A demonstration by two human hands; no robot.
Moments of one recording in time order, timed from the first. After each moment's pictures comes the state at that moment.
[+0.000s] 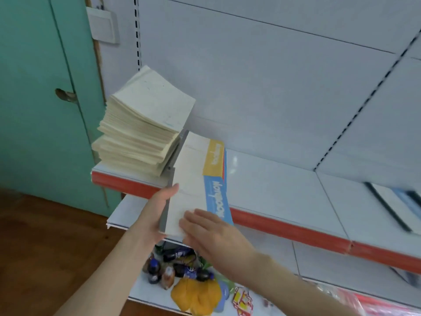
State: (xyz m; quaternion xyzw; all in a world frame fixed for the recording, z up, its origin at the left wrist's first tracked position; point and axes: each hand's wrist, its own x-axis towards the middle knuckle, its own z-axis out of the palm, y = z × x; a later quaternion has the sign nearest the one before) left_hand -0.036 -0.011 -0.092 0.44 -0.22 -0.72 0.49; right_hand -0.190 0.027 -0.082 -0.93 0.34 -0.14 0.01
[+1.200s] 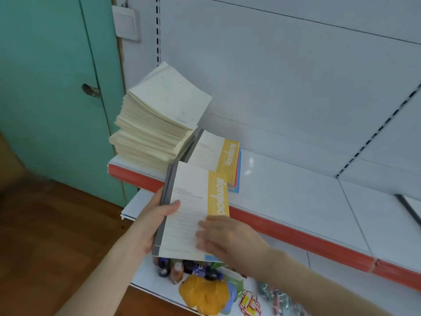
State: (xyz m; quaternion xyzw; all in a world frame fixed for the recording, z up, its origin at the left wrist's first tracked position) left_hand -0.012 0.013 -0.110 0.51 -0.31 -0.63 0.49; right_hand -0.206 0.006 -0.090 -0.95 0.30 -0.10 0.05
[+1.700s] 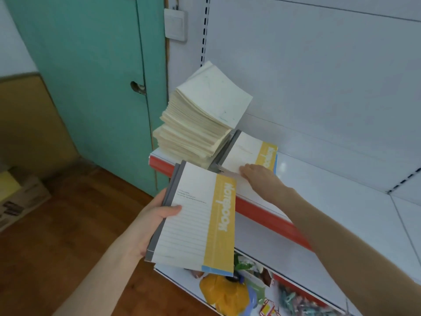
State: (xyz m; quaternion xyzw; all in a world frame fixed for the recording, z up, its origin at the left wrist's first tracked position) left_hand 0.036 0.051 -0.109 0.55 -0.30 -0.59 0.51; right_hand -0.176 -0.131 -0.093 -0.89 0.45 0.02 -0.03
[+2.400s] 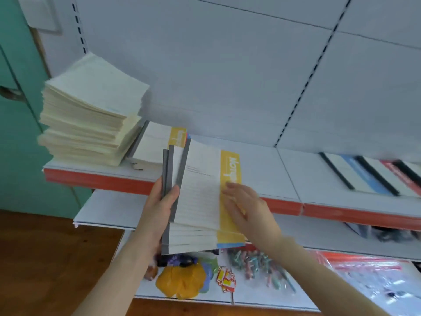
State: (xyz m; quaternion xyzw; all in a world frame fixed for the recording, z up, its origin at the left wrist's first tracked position) left_hand -0.118 0.042 -0.087 0.47 -0.40 -0.57 0.54; right_hand -0.308 0.056 -0.085 -0.77 0.53 -0.34 0.11
